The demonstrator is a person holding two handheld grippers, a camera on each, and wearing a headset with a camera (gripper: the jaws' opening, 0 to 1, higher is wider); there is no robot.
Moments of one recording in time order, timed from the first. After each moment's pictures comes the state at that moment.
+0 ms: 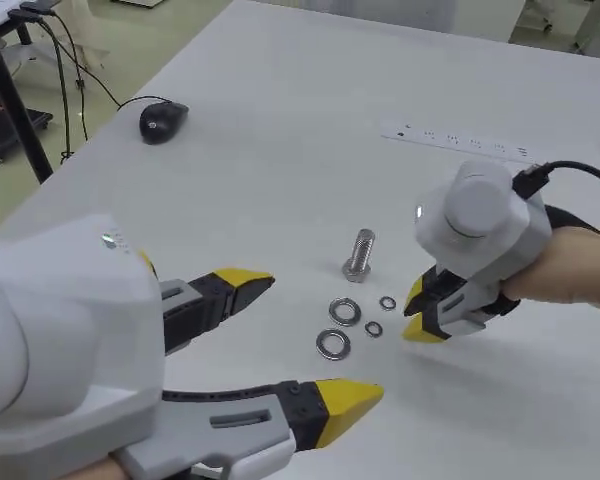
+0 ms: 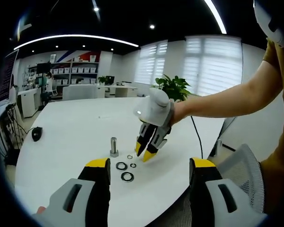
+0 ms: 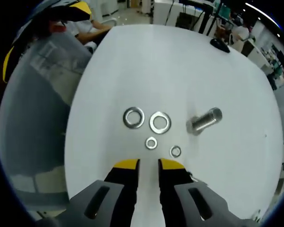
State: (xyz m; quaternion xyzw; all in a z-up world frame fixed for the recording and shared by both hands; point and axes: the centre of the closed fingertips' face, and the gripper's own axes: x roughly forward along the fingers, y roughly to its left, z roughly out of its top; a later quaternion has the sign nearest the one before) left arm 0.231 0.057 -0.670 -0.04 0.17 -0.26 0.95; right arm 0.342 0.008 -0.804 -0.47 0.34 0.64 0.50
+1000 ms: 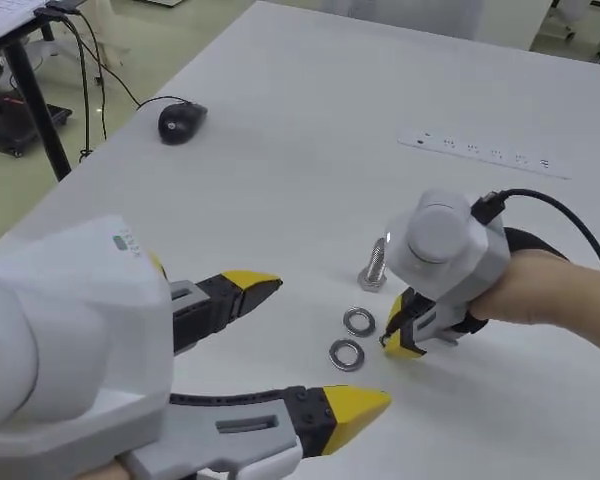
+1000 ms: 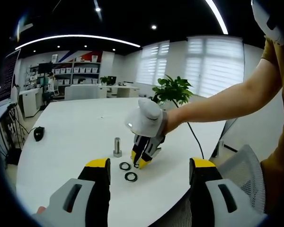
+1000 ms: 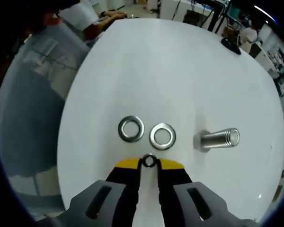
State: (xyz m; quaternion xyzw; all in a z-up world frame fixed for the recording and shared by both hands) left arm 0.234 0.065 -0.669 -0.04 0.17 -0.25 0.95; right arm 0.344 0.025 -0.823 -0.49 0.34 0.65 0.48
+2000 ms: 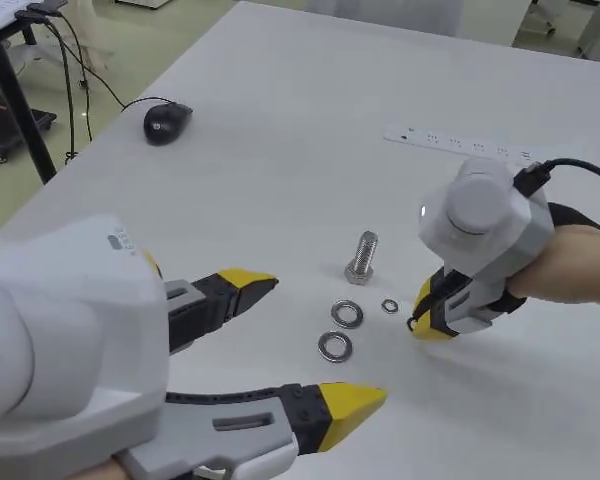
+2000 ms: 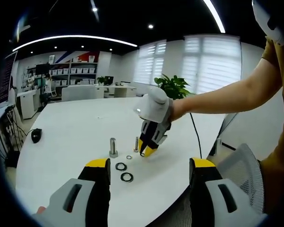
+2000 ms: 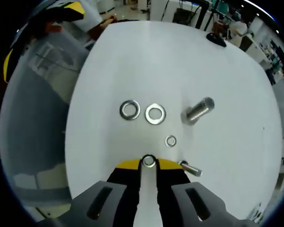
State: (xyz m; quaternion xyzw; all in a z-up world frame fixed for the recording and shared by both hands) left arm 0.232 0.055 -0.667 -0.03 0.17 -0.27 0.95; right arm 0.356 -0.018 -0.792 -0.48 0.36 0.62 0.51
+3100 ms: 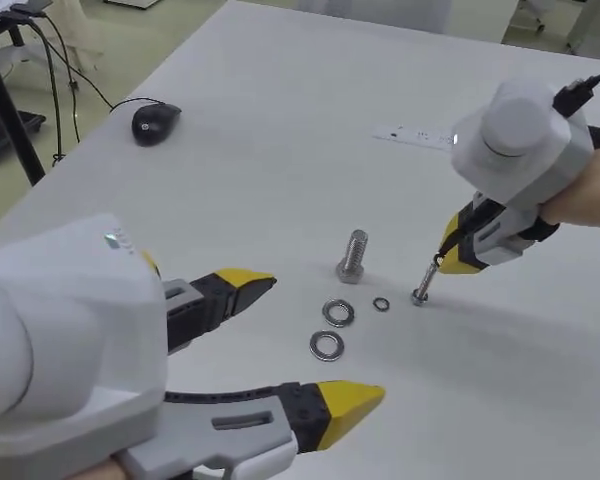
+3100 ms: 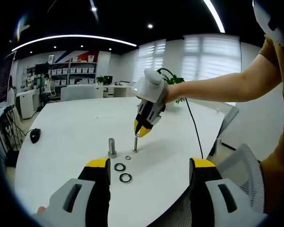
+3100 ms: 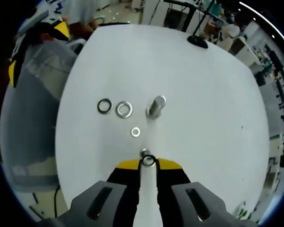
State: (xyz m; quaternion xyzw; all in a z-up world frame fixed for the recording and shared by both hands) left arm 0.234 0.051 -0.669 -0.04 0.17 -0.27 0.95; right arm 0.406 -0.018 -0.754 -0.51 0.33 0.59 0.53
